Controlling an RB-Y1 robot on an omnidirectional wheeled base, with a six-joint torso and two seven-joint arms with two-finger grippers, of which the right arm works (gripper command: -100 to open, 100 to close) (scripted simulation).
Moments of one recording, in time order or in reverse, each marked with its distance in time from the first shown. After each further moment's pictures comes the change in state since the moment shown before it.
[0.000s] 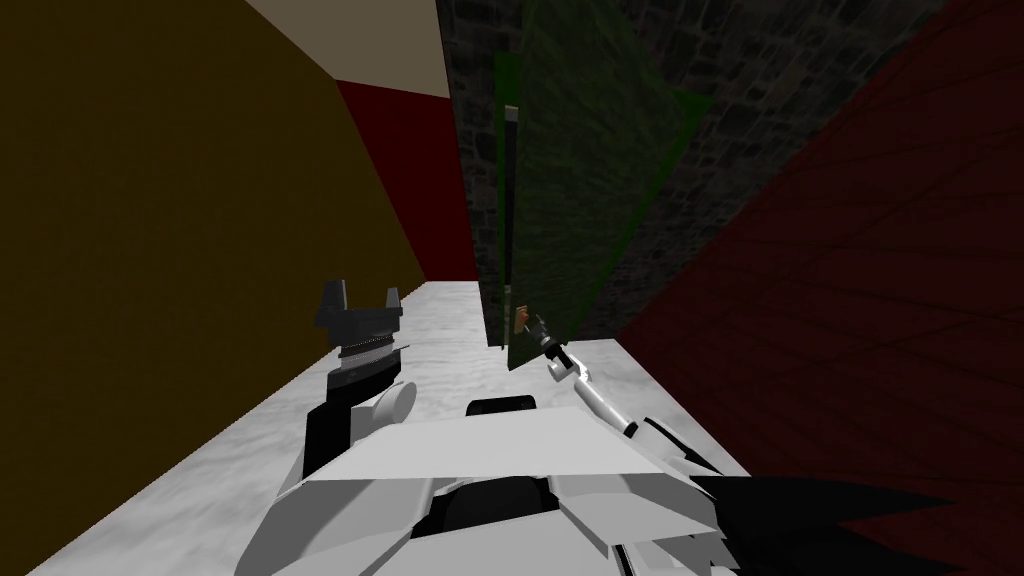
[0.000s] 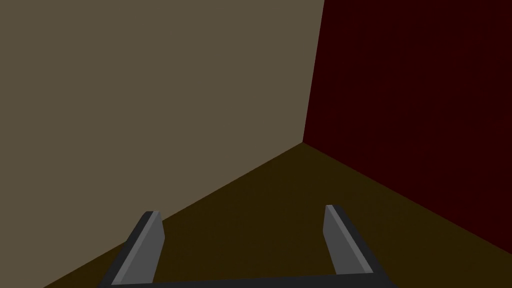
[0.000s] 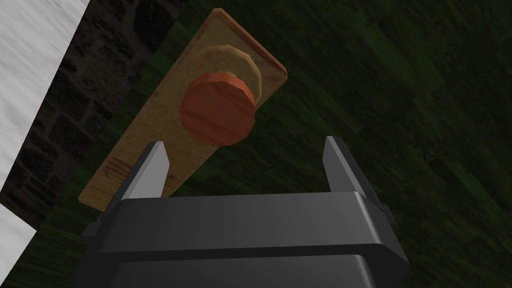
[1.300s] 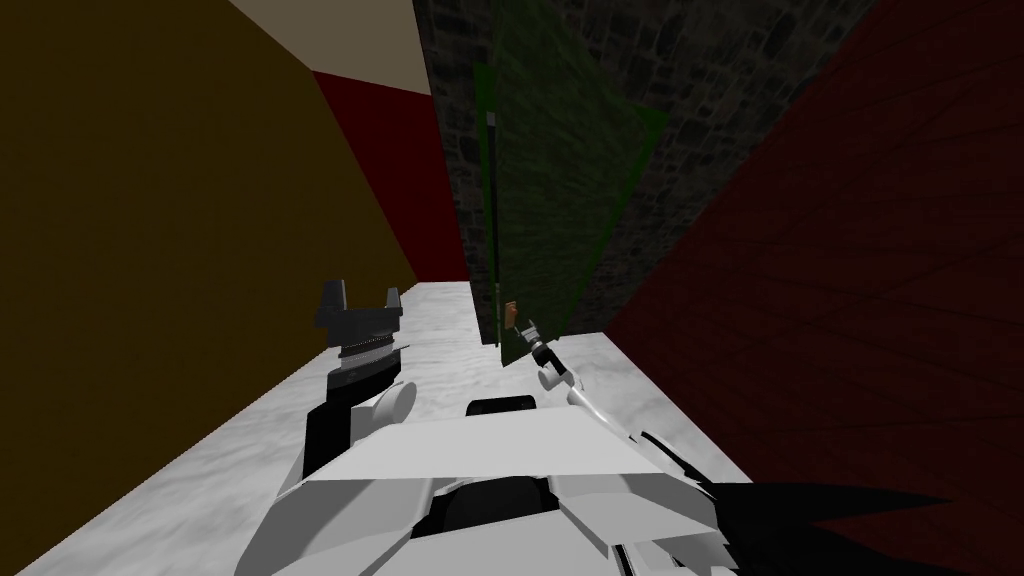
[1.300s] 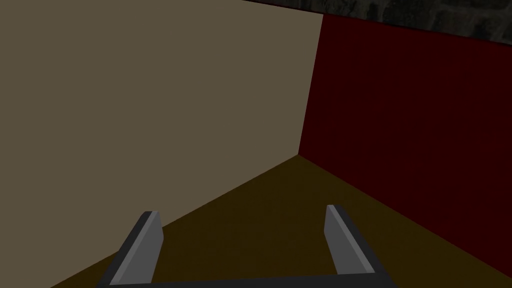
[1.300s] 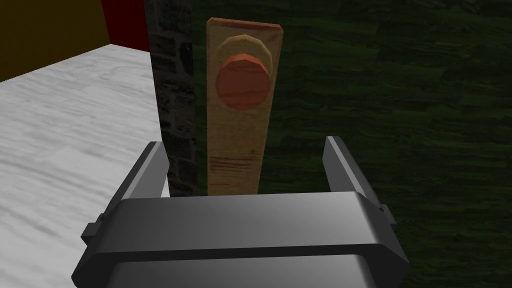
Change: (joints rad) arm 0.068 0.060 0.079 -0.143 -0.197 0.080 -0.339
